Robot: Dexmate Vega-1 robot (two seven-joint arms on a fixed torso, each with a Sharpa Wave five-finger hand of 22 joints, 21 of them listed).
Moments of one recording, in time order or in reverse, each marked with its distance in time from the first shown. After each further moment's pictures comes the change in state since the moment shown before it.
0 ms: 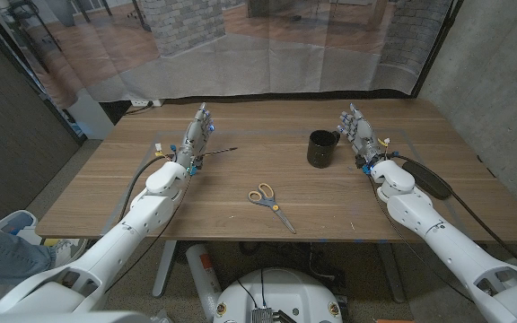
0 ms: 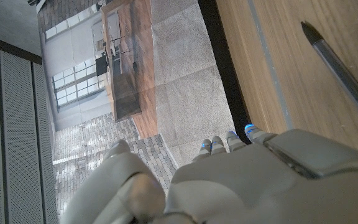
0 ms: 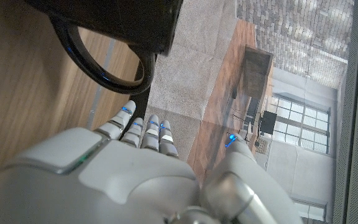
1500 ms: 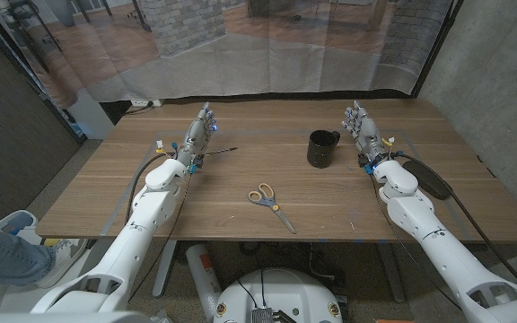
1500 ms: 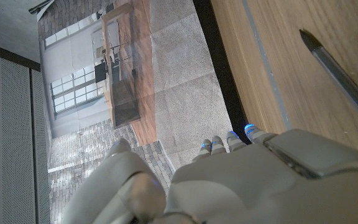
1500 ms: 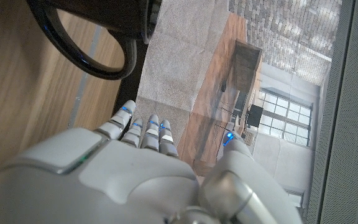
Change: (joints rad) left arm 0.035 -0.194 -0.258 -0.024 0.237 0.134 -0.167; left_hand 0.009 0.009 0.000 0.000 0.004 0.000 0.000 0.000 0.000 0.000 0.000 0.004 0.005 0.000 0.000 0.000 0.000 0.000 0.000 0.000 0.005; right arm -0.082 0.089 0.153 -0.087 -0.141 -0.022 0.025; right_hand 0.017 0.017 0.008 -0.008 0.000 0.011 -0.011 0.000 0.005 0.012 -0.012 0.000 0.000 0.000 0.000 0.000 0.000 0.011 0.004 -0.012 0.003
